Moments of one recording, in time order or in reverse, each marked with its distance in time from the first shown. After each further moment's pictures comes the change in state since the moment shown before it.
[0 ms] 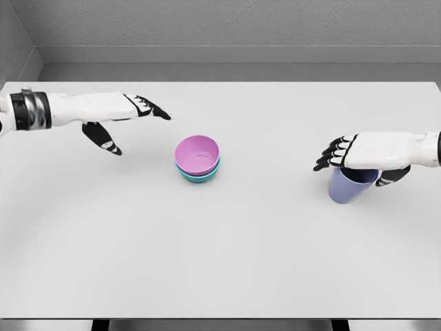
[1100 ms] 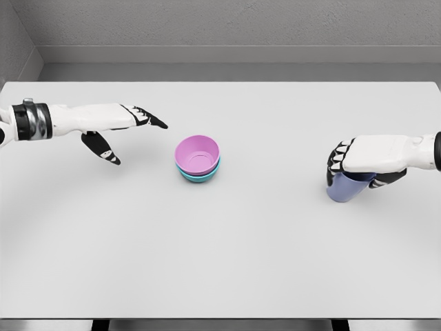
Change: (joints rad) left arm 0.040 -0.009 0.002 0.020 0.003 0.000 0.000; right arm -0.003 0.004 0.018 0.000 -0.003 0.000 0.000
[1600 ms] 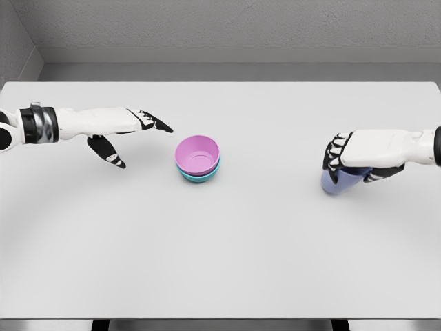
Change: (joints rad) left arm 0.012 -0.018 0.000 -0.005 -0.003 0.000 0.000; right arm -0.012 0.011 -0.014 0.000 -0.012 0.000 0.001
